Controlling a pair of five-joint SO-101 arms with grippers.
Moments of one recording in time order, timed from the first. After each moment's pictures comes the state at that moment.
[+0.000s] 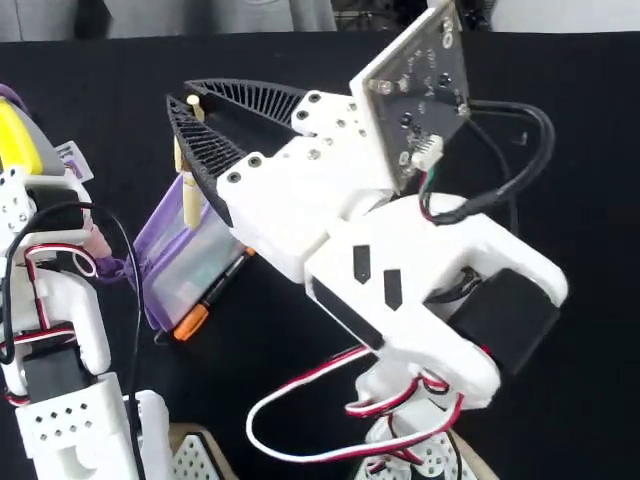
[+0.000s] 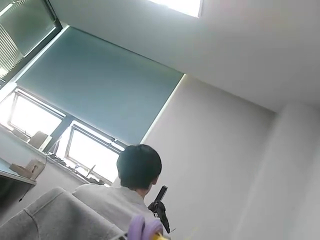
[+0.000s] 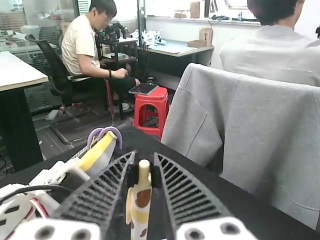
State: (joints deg) left arm -22.7 -75.1 56.5 1.8 30.0; right arm -46.3 7.9 -94.1 98.6 -0.9
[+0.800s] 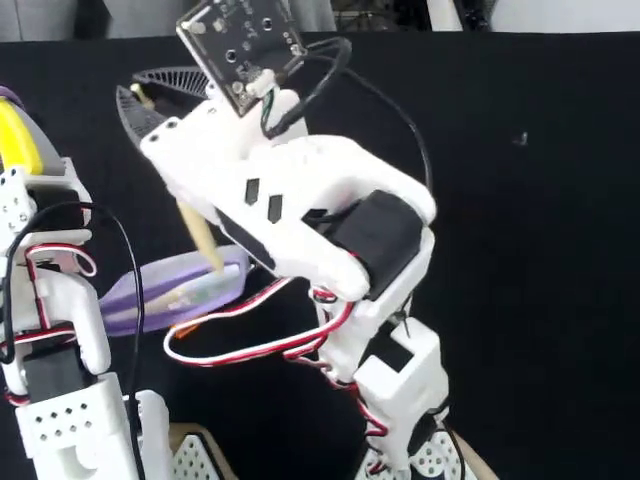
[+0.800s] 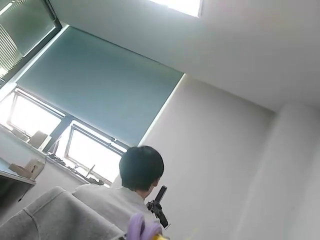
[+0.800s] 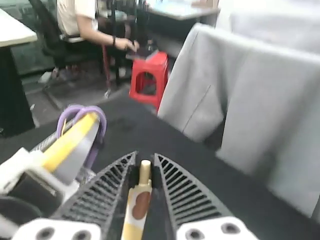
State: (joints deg) left arm -22.6 -75.1 56.5 1.8 29.9; right arm -46.4 21.3 -94.6 93.3 2.9
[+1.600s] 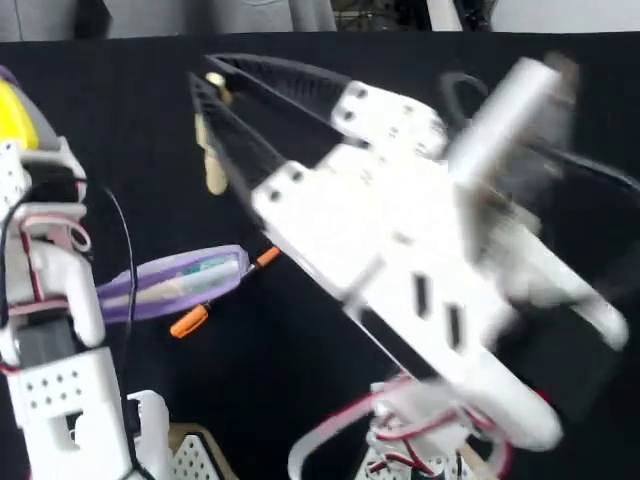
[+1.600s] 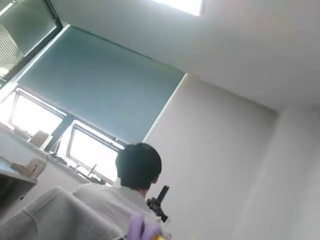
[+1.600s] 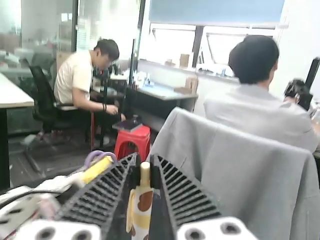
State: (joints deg) left arm -22.6 -65.2 51.9 -2.8 29.9; right arm -45.2 3.6 -94.8 93.6 7.9
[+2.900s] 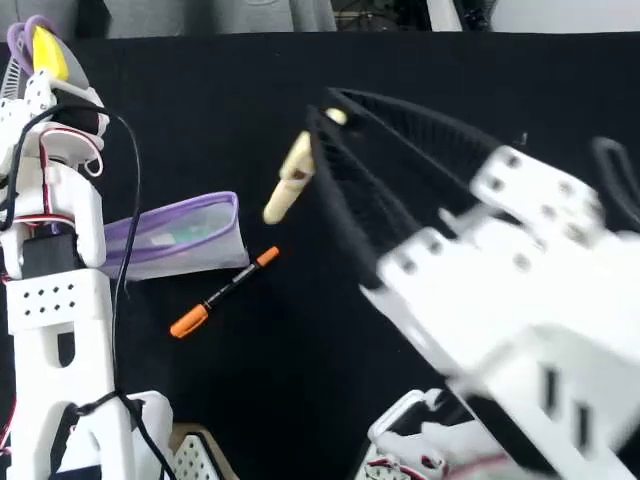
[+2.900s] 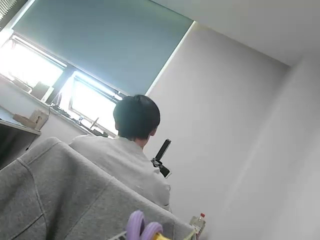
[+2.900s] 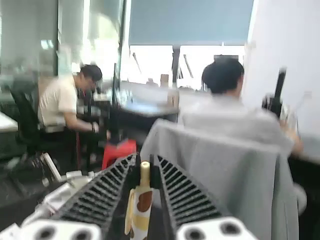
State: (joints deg) left arm -17.5 -40.5 36.3 -2.8 29.8; right arm -40.0 -13.5 -81.1 94.5 4.0
